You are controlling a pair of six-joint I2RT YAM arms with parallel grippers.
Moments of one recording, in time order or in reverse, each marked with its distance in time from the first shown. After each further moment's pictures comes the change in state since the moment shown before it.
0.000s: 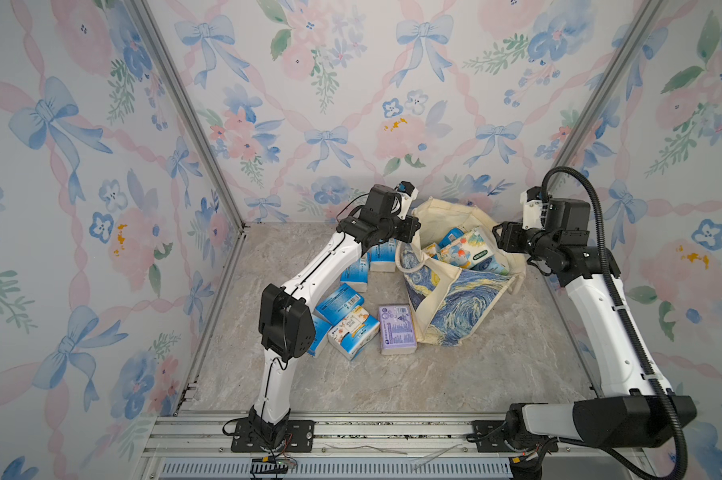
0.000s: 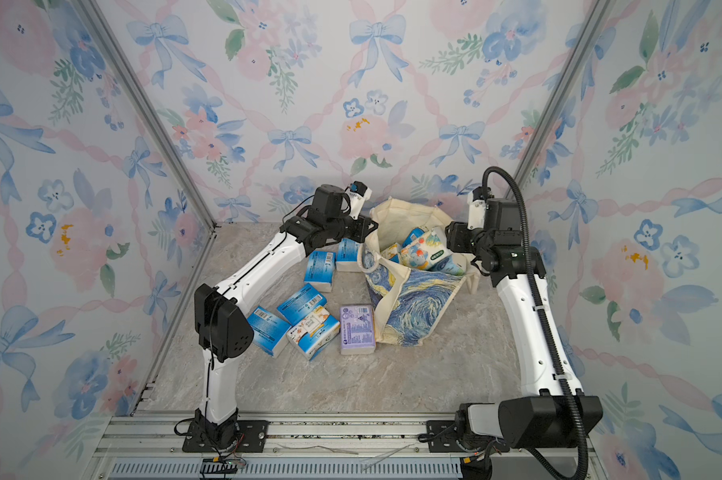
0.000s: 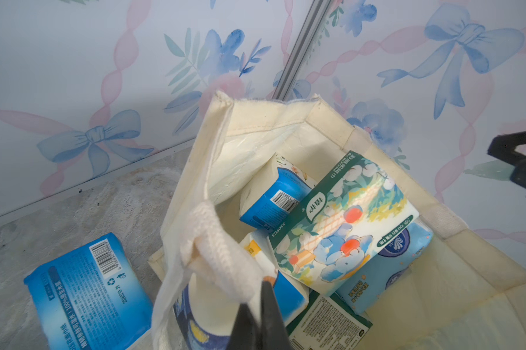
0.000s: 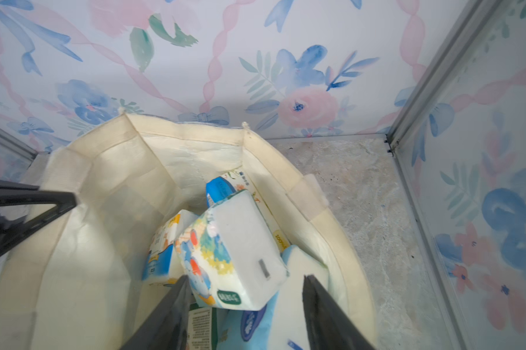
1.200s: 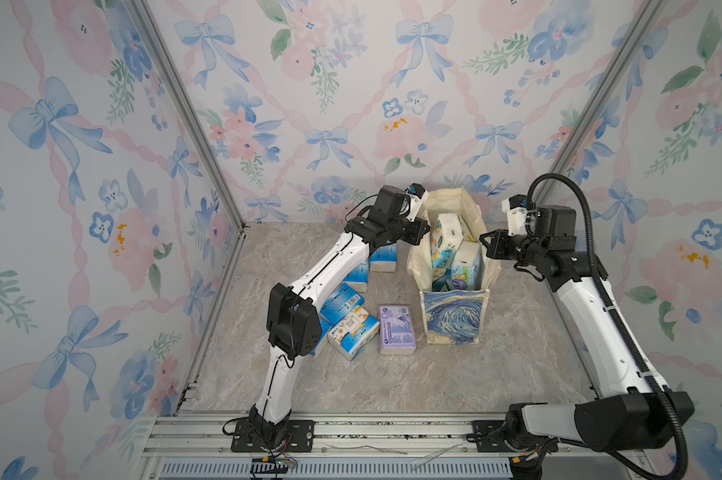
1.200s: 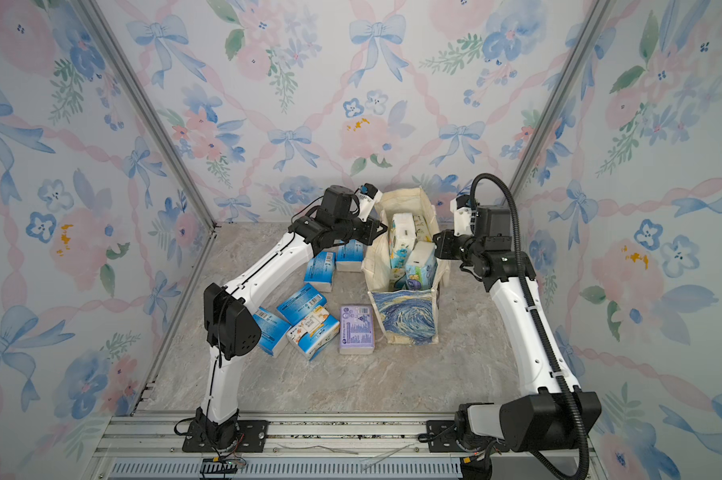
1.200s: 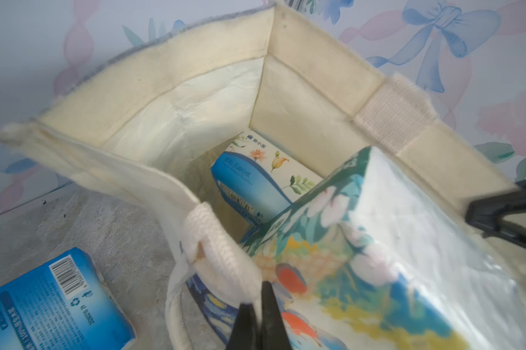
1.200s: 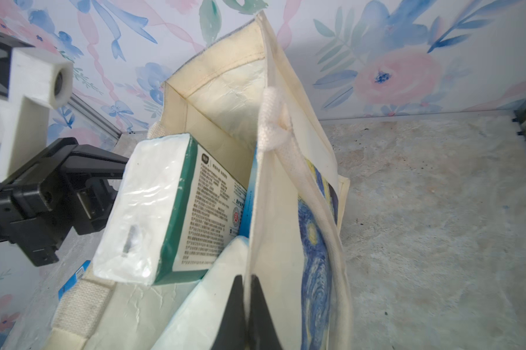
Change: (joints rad) left arm -0.038 0.069 0.115 -0.055 0.029 0.016; right arm 0.080 -0.045 -0.072 0.038 -0.188 0.063
